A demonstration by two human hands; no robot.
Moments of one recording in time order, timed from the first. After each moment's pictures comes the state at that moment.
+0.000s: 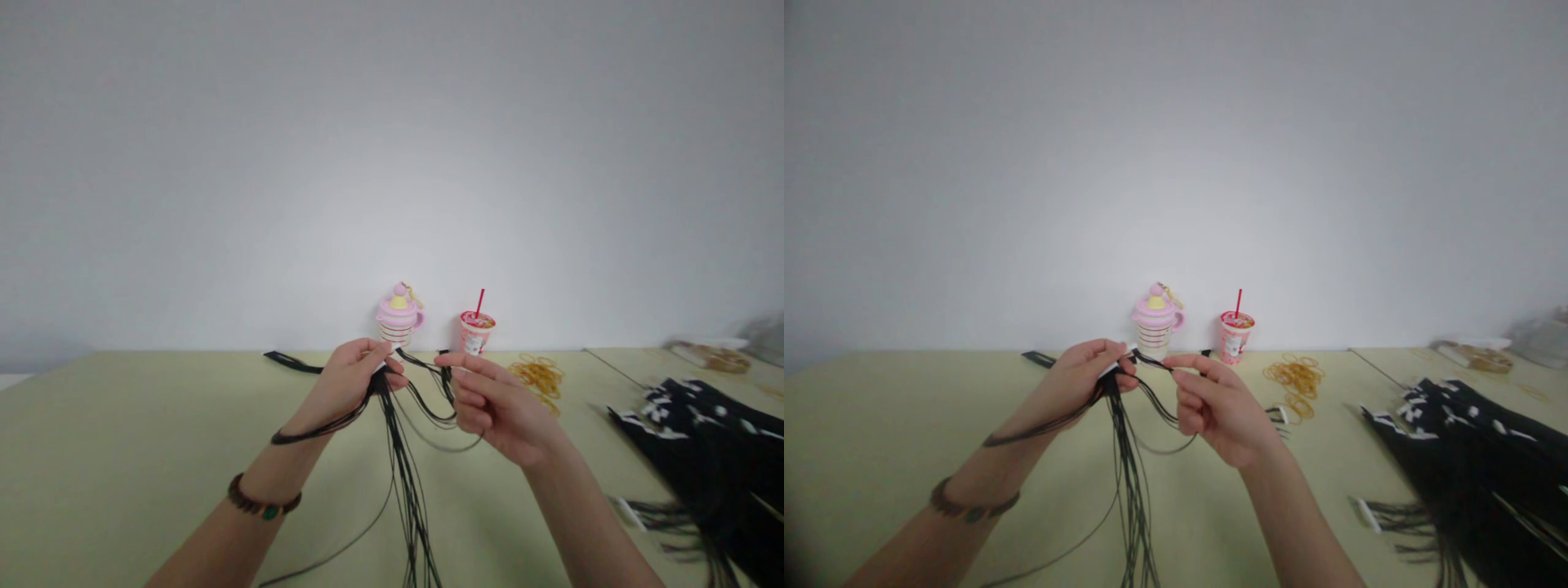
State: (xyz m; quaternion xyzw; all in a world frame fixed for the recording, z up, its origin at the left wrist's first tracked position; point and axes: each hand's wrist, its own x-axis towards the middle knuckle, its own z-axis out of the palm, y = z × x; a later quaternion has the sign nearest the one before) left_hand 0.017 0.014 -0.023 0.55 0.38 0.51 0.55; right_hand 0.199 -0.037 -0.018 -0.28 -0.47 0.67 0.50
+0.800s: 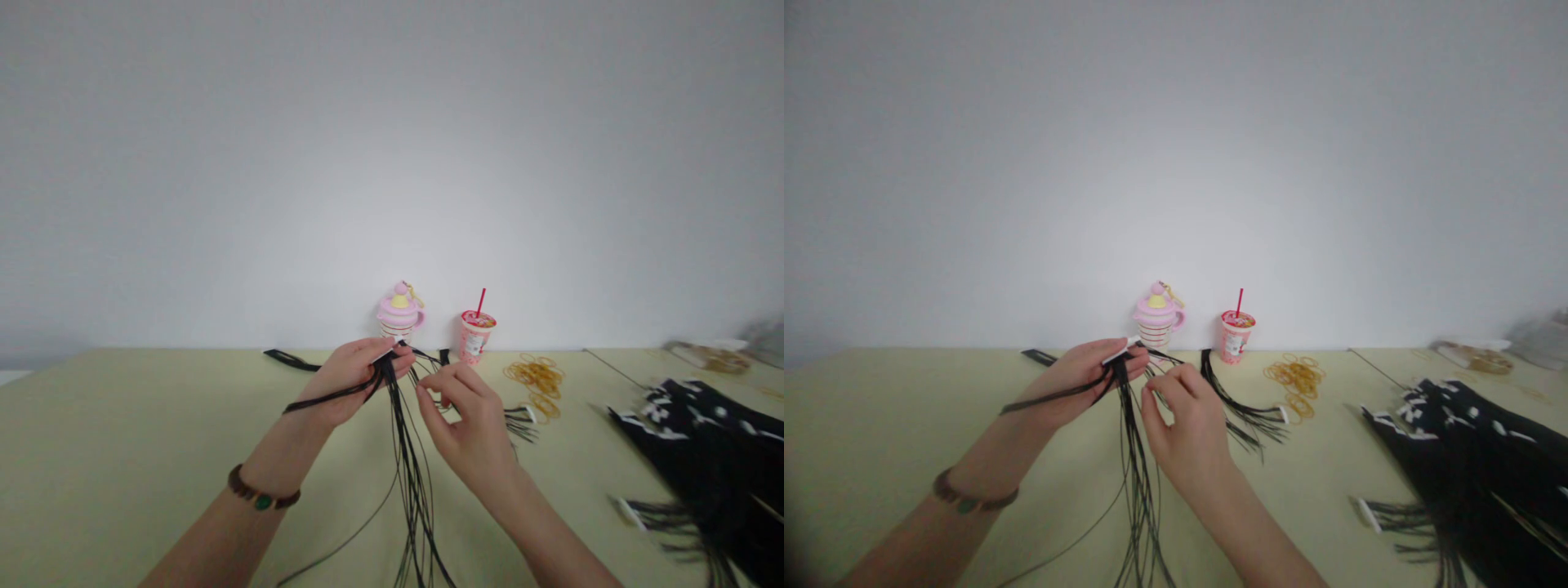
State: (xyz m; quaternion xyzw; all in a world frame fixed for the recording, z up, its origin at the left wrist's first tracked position) left_hand 0.016 0.019 -0.023 0.43 0.30 0.51 0.68; right_hand 0.169 -0.038 -0.049 -0.43 -0.74 -0.03 0.51
